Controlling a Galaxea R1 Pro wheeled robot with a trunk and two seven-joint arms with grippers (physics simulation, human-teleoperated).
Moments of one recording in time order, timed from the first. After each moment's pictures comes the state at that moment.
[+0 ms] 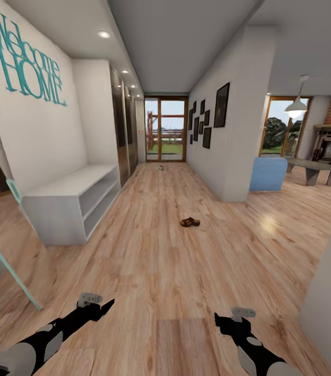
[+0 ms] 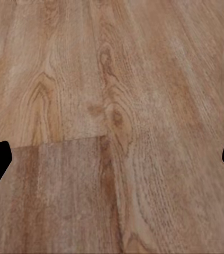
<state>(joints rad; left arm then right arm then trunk) -0.70 0.19 -0.20 -0.02 0.34 -0.41 -0.64 -0.59 0.00 -0.13 -0.13 0.02 -0.24 0.00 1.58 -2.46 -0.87</state>
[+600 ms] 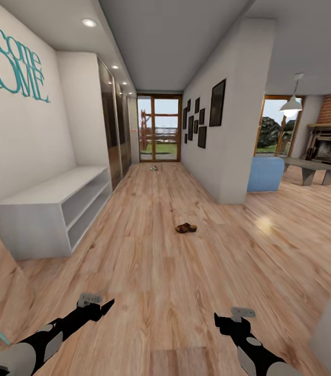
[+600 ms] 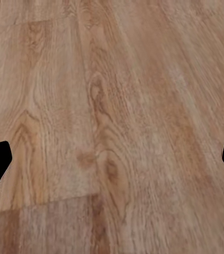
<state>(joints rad) -0.70 0.19 -0.20 -0.02 0.34 -0.41 -0.64 -0.59 0.00 -0.13 -0.13 0.02 -0.24 0.00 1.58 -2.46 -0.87</state>
